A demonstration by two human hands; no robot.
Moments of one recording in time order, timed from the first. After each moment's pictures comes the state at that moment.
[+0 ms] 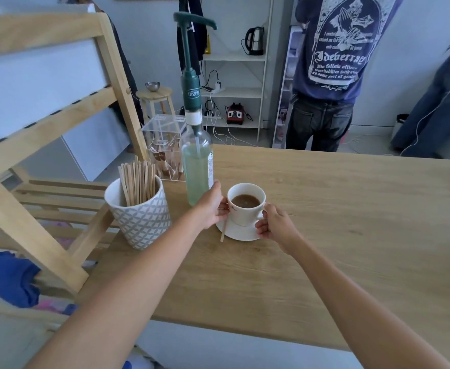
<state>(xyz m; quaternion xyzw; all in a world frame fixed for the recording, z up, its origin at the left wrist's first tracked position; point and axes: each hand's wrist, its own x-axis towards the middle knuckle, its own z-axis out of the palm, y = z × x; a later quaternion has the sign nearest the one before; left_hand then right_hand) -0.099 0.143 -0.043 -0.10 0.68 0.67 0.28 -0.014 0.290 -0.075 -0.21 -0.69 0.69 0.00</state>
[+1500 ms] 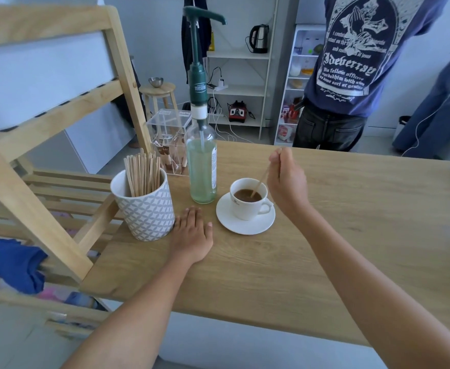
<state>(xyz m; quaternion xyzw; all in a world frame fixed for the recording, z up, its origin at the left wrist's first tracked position) -0.060 0.075 -0.140 0.12 0.99 0.12 0.01 -0.012 0.276 0.017 -0.06 -0.88 0.34 0.32</state>
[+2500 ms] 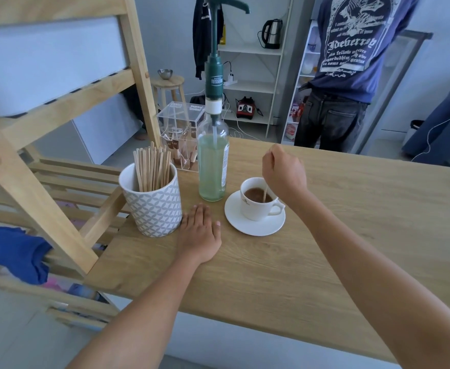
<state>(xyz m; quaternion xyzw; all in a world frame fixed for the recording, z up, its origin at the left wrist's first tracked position) -0.054 0.077 -0.135 0.12 0.99 0.12 0.01 -0.058 0.265 0.015 -0.07 -0.94 0.24 0.24</state>
